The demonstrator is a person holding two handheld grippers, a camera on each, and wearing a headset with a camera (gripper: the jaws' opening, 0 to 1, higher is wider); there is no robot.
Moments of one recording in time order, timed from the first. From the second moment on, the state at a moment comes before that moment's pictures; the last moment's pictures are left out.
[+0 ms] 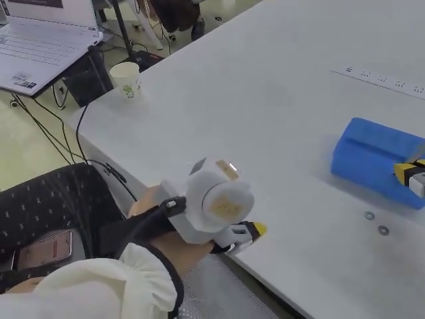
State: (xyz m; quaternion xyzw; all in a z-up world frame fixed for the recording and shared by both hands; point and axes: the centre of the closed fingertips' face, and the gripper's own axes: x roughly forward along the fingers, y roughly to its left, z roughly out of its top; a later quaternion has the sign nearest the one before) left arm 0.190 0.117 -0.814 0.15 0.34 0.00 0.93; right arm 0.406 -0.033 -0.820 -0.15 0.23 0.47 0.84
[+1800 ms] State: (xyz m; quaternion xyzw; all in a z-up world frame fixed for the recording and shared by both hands) left arm 0.189 0.118 -0.816 0.15 0.35 0.00 0.93; right arm 0.337 -0.033 -0.771 -0.12 0.20 0.53 0.81
